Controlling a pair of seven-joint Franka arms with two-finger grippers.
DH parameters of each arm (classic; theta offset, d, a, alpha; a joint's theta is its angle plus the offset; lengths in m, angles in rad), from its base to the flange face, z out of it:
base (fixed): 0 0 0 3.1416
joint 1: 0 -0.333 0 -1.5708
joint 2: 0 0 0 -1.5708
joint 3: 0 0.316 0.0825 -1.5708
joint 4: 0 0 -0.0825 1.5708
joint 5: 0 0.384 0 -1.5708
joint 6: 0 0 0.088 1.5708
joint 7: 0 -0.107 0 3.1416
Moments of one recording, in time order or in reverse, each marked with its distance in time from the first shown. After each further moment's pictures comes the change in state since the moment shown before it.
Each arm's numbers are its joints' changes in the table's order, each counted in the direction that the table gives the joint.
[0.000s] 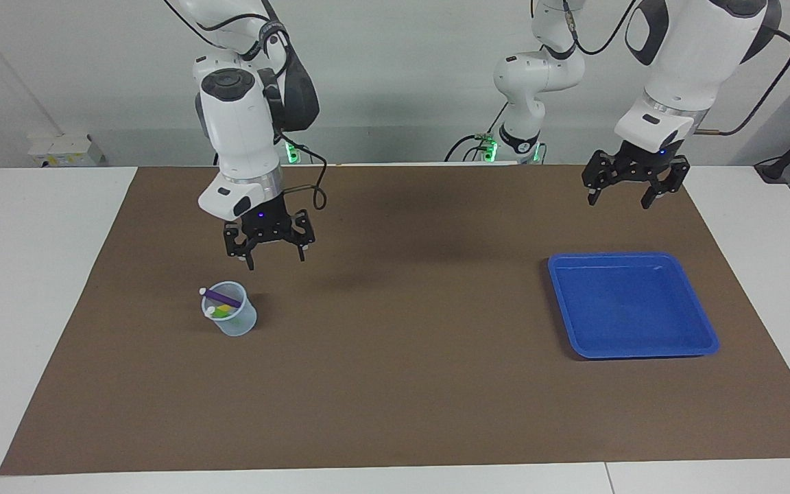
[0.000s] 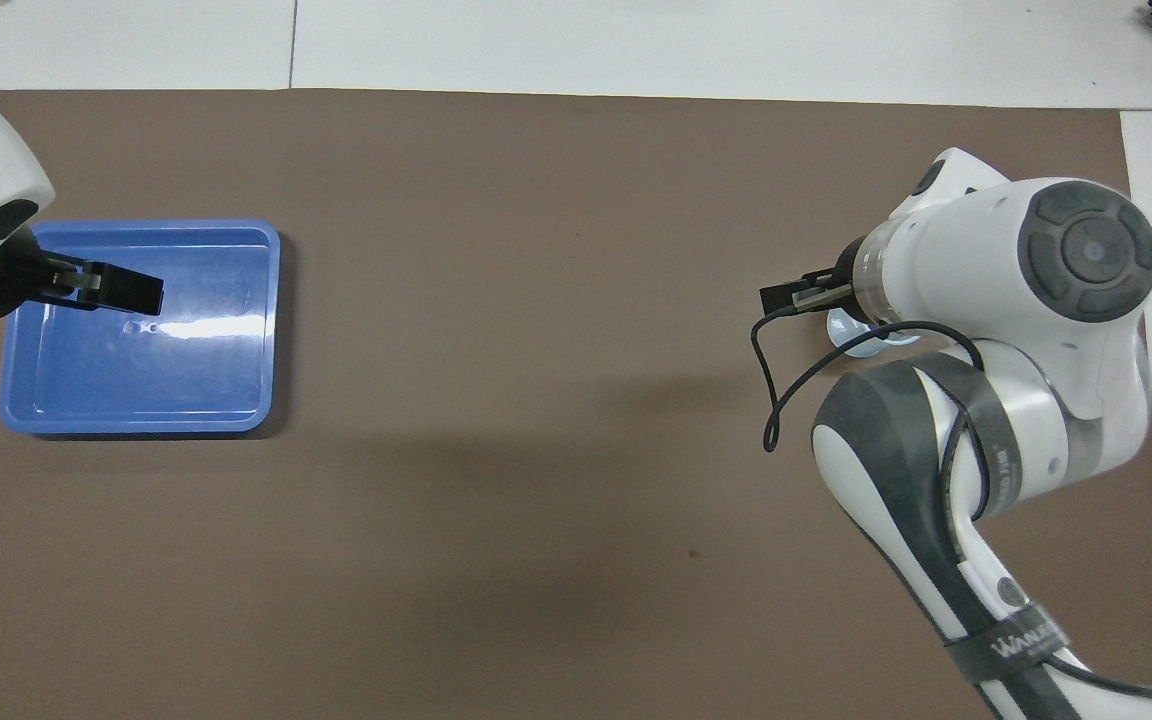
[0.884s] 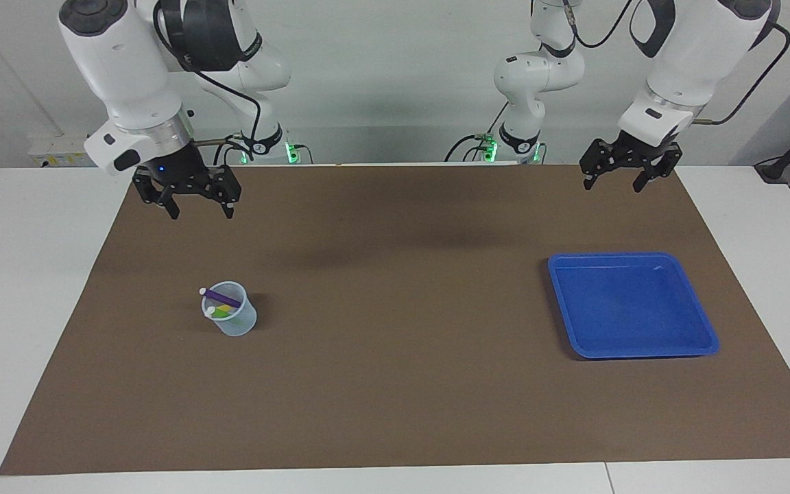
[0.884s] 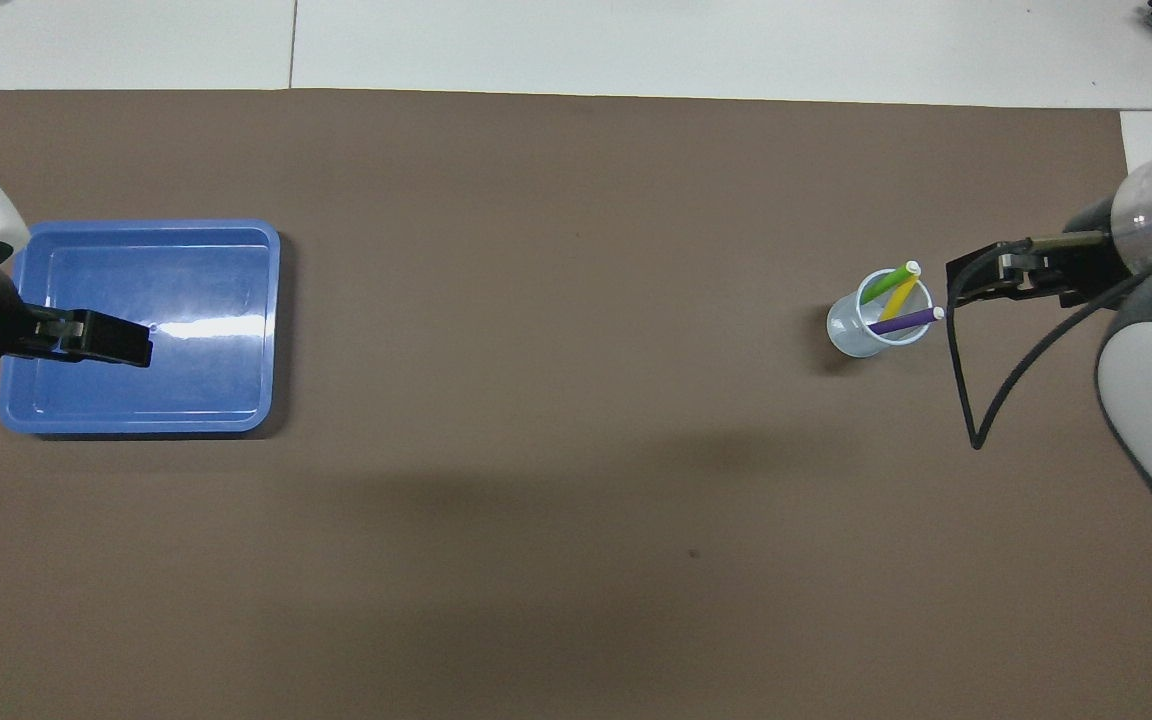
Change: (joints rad) left arm -0.022 0.071 -0.001 0.053 -0.055 0.065 0.037; right arm 0.169 0.019 -0.025 -0.315 0.032 0.529 0.017
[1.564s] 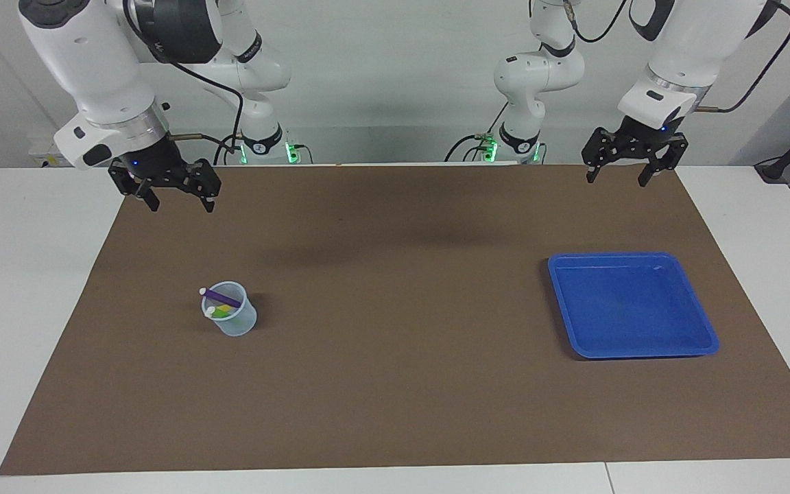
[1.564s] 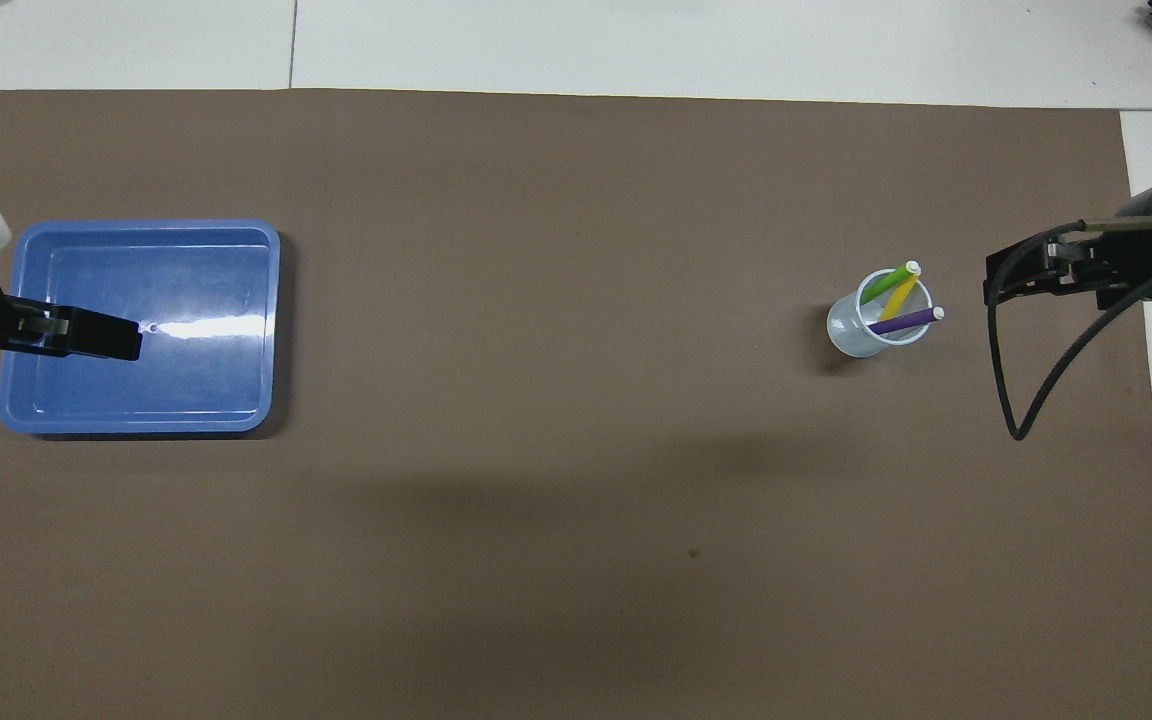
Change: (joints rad) left arm 0.000 0.009 0.000 -0.014 0.006 -0.007 -0.035; right arm 0.041 -0.033 0.014 -0.061 0.018 0.060 0.007
